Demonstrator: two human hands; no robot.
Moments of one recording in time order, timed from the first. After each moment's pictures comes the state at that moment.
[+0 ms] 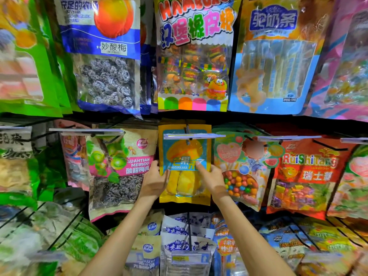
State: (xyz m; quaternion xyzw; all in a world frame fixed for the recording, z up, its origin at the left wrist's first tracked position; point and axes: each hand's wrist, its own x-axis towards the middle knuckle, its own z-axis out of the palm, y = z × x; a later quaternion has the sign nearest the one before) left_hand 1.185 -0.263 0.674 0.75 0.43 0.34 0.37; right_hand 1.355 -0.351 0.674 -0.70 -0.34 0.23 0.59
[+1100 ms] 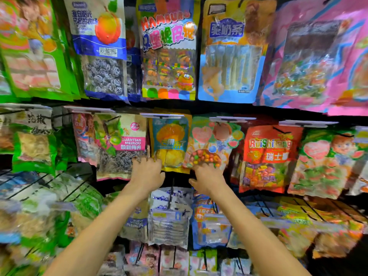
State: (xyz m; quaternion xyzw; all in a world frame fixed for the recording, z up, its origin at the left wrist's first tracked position) left_hand 1.167 -0.405 0.706 0.86 0.48 0.07 -0.13; right_hand 1.344 -0.494 0.703 -0.79 -0.61 -0.06 0.02
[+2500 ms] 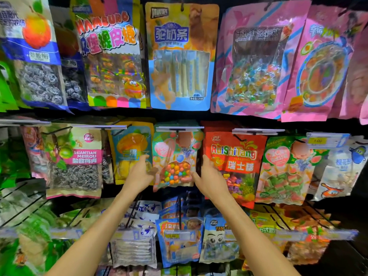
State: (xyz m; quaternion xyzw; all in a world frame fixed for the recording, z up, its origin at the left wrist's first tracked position) left_hand 1.283 -0.402 0.705 0.80 0.46 0.30 0.26; right_hand 1.468 -0.534 0.705 -0.80 -0.54 -0.05 0.26
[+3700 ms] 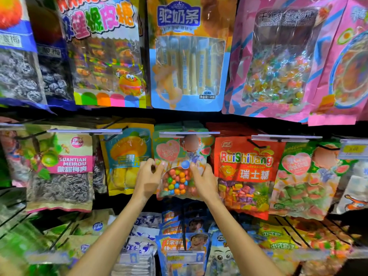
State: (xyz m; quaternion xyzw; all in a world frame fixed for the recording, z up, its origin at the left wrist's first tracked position) left_hand 1.329 -0.342 0.666 0.74 0.37 0.45 0.34; right_hand 1.484 -0.446 0.666 -0.73 -0.38 0.14 0.55
